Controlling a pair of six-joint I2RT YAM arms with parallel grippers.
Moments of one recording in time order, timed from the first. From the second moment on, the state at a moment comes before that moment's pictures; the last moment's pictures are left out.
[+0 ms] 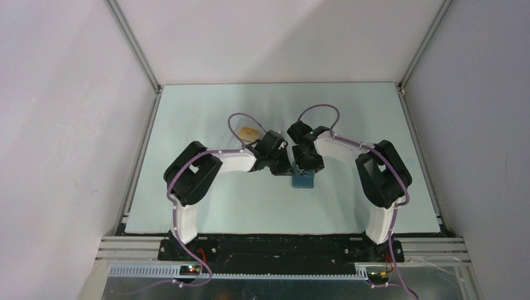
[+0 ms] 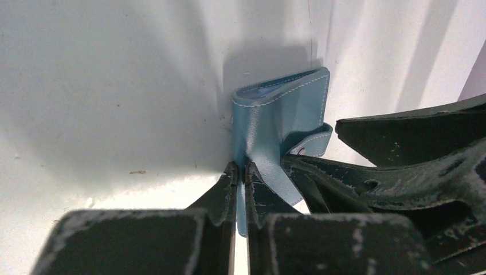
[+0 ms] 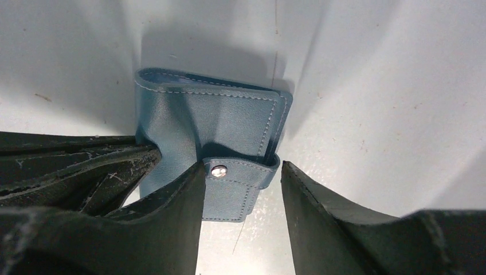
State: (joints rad) left arm -0.75 1.95 1.11 -0.04 0.23 -0.89; right arm 0.63 1.86 1.27 -0.75 0.18 0.40
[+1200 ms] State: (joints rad) left arm -0.76 2.00 1.15 0.02 0.24 -0.91; right arm 0.36 1.83 1.27 -0.80 0.32 0.33
